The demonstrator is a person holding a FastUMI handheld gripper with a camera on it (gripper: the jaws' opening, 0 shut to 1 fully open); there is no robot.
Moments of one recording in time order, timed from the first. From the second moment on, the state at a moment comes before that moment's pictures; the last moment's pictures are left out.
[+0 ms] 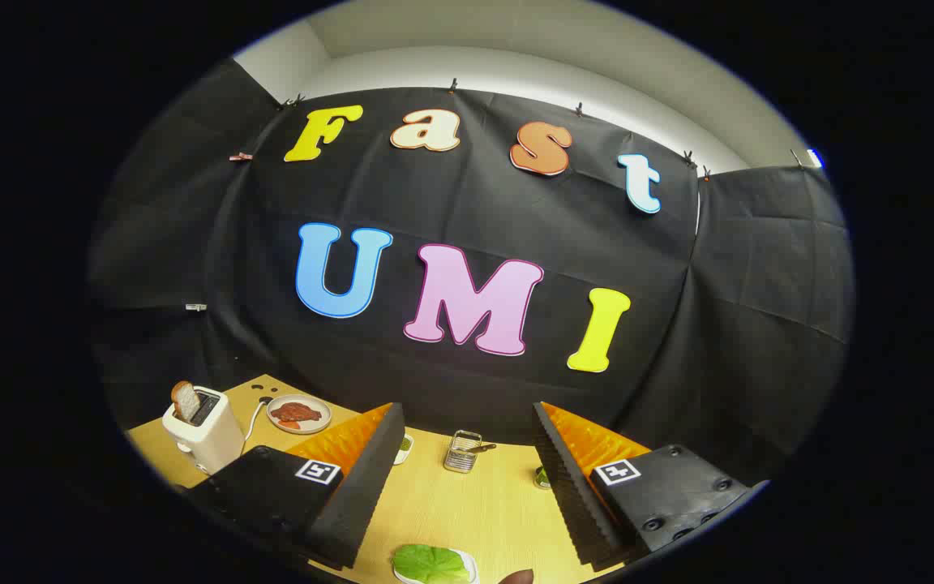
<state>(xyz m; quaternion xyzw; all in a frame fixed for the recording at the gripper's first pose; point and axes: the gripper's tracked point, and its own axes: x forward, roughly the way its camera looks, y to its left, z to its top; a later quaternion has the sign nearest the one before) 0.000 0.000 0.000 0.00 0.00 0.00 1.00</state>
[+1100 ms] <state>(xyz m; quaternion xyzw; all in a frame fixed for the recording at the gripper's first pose) 0.004 0.002 -0.041 0.00 0.04 0.04 1.00</state>
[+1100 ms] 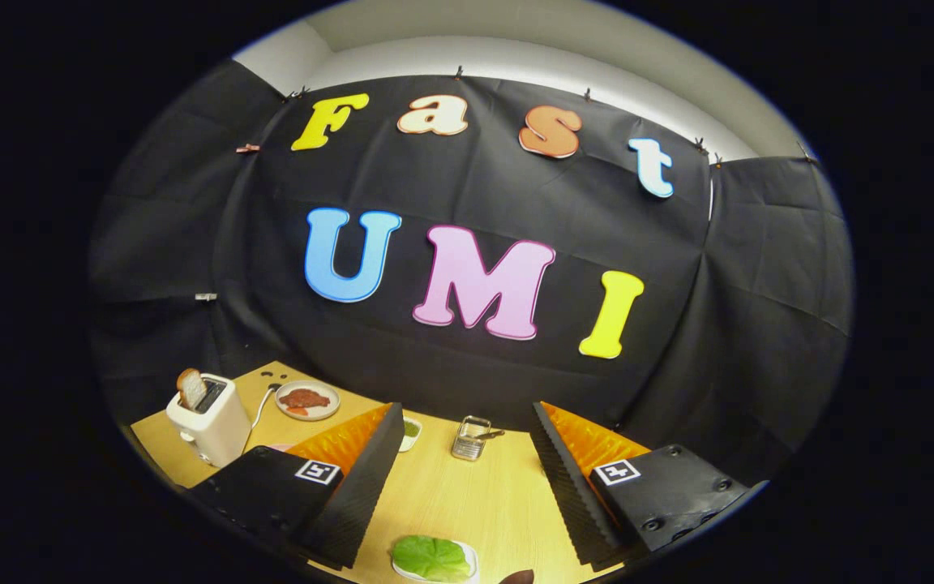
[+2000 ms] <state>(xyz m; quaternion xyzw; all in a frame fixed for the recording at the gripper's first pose) -0.034 0.047 -0.336 -0.01 0.33 0.23 0.91</state>
